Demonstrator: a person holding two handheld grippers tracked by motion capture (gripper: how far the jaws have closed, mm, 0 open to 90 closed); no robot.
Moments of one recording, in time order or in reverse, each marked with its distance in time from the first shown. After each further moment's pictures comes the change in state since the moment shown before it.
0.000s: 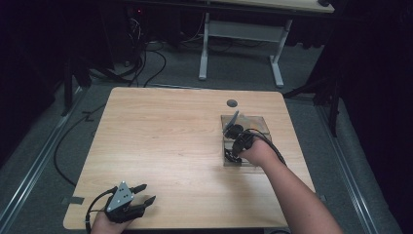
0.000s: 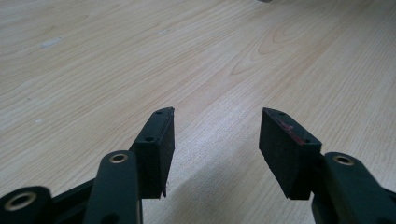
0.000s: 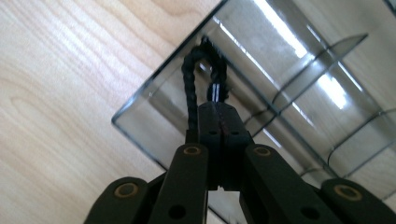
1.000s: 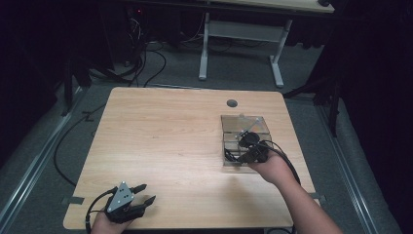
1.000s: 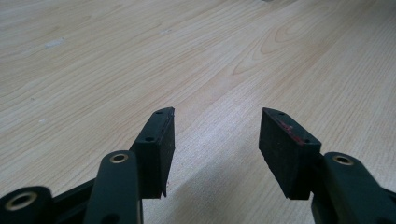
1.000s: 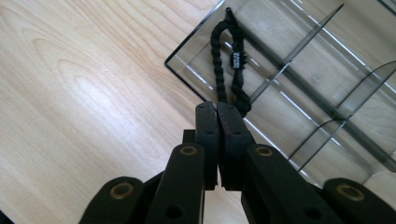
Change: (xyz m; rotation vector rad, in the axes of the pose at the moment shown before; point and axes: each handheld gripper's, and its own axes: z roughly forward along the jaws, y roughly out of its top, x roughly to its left) left arm -0.001 0.000 0.000 0.002 0.013 0.004; right arm 0.018 -0.062 -0.032 -0.230 0.026 0.048
